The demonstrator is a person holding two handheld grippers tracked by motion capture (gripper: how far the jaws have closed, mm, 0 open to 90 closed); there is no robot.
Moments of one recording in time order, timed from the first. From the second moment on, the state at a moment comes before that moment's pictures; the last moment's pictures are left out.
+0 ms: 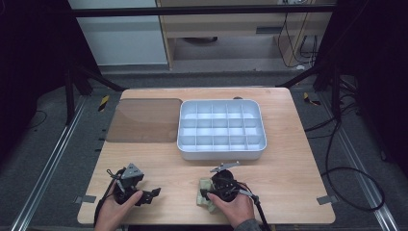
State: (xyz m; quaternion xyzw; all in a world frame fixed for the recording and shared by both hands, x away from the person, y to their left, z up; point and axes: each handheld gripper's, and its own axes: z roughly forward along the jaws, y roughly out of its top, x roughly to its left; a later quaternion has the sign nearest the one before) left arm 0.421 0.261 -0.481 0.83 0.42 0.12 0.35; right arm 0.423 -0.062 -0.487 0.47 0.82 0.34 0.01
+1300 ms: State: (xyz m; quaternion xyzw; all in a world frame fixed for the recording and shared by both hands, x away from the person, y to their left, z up) left arm 0.428 0.279 -0.490 0.83 0.44 0.14 0.31; right arm 0.455 -0.190 -0.385 0.51 0.76 0.38 0.16
